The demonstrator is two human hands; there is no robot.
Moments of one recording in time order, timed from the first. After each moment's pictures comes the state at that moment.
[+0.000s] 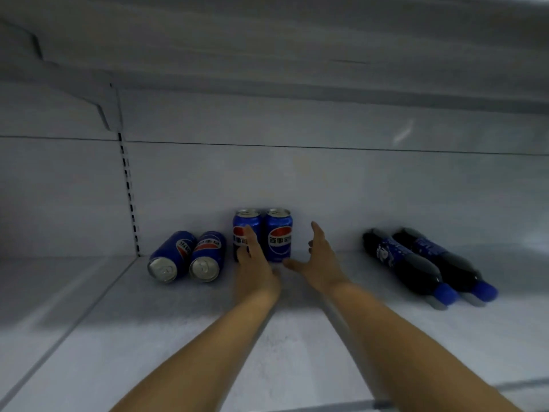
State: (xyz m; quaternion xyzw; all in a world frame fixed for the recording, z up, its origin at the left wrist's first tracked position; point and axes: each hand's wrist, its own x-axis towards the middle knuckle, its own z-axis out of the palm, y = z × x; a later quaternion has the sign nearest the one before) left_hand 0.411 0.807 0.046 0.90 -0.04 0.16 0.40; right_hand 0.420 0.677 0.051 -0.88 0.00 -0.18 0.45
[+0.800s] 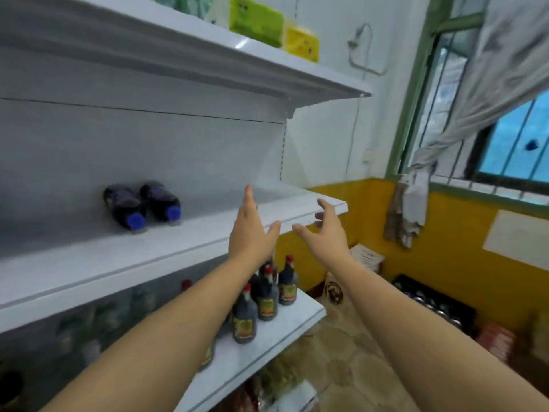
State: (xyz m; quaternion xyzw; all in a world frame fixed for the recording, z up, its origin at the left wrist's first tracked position) left_hand 0.108 0.436 0.064 0.77 -0.36 0.09 0.52; right_hand 0.014 0.328 0.063 -0.80 0.26 -0.39 0.37
